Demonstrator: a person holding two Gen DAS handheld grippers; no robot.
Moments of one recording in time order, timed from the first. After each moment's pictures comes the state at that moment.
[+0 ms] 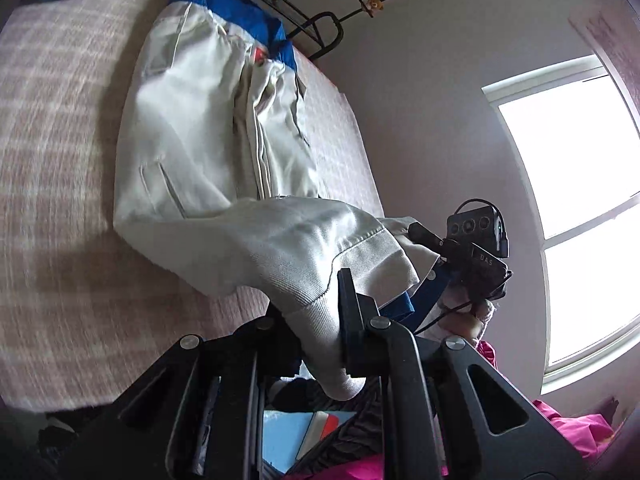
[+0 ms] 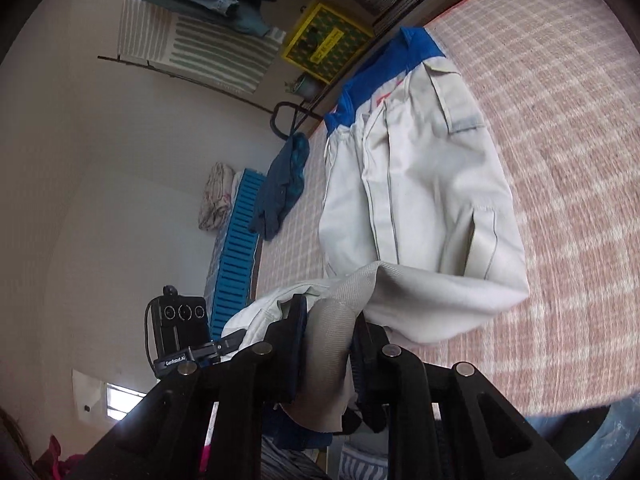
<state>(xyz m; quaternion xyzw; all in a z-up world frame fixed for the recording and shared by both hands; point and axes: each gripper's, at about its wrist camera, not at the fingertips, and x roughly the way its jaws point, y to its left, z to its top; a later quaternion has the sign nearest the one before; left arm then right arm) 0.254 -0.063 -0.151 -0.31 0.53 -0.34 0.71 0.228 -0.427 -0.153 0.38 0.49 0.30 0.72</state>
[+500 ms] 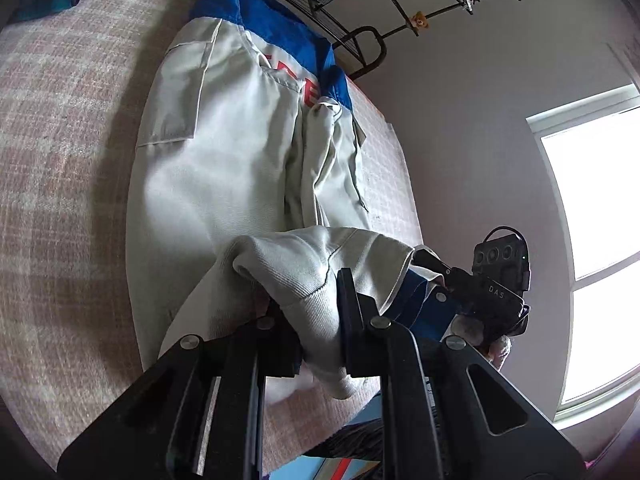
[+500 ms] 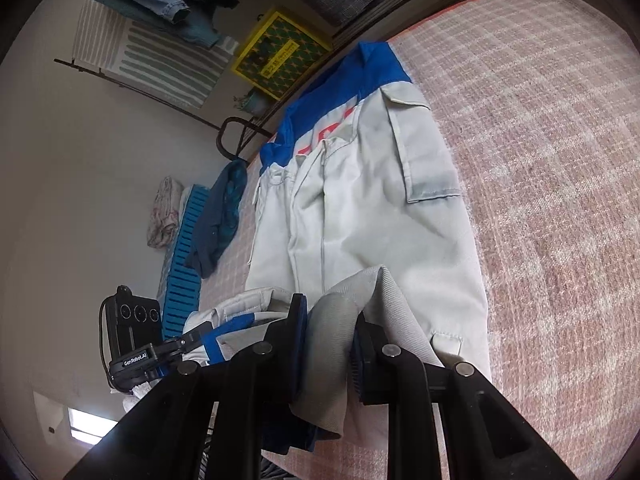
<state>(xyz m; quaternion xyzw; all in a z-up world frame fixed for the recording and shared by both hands) 0.356 -0.068 -0.199 -0.31 0.54 -0.28 0.73 0.317 -0.421 -0.195 0.34 0.52 0.22 0.75</state>
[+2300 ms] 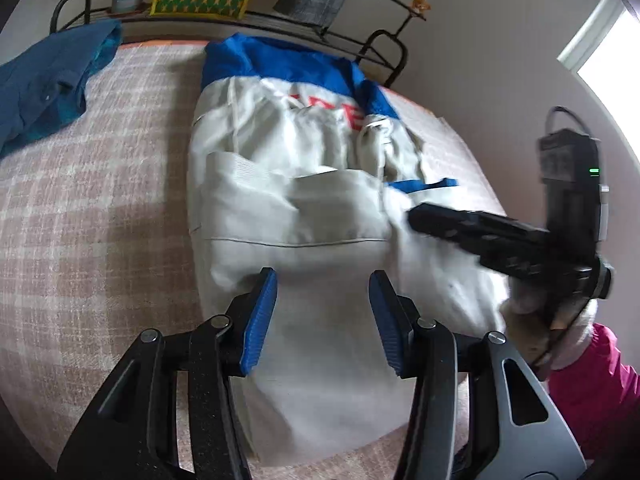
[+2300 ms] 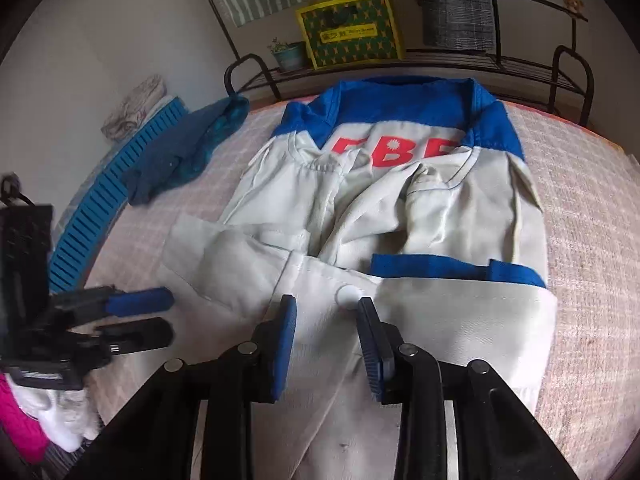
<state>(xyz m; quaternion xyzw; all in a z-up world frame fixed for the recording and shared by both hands) 0.377 -0.081 -0.213 -0.12 0.51 -0.21 0.83 0.356 -0.309 -0.181 0.06 0.49 0.23 0.84</state>
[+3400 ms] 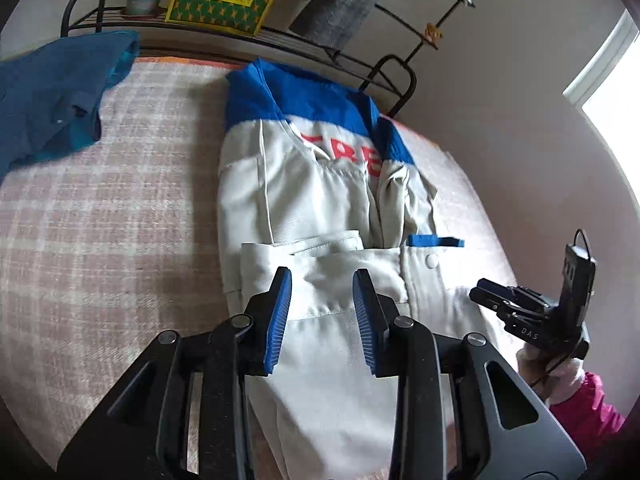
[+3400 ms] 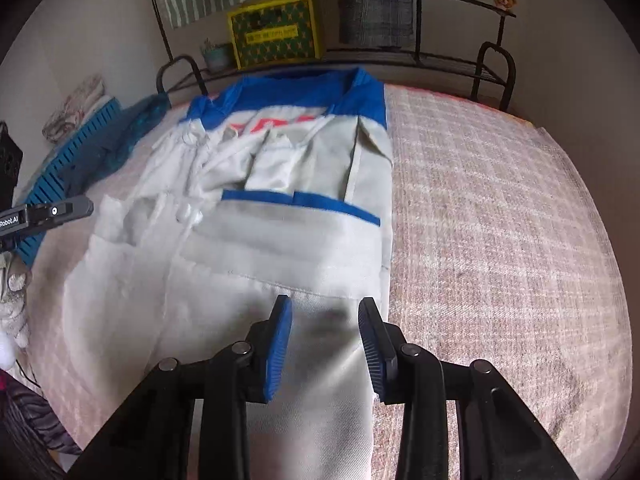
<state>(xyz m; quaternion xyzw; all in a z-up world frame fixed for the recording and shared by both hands) 0.410 -0.046 -0.188 -0.17 0.47 -0.22 0.83 0.306 -0.385 -0.179 0.01 0.49 0.11 0.86</state>
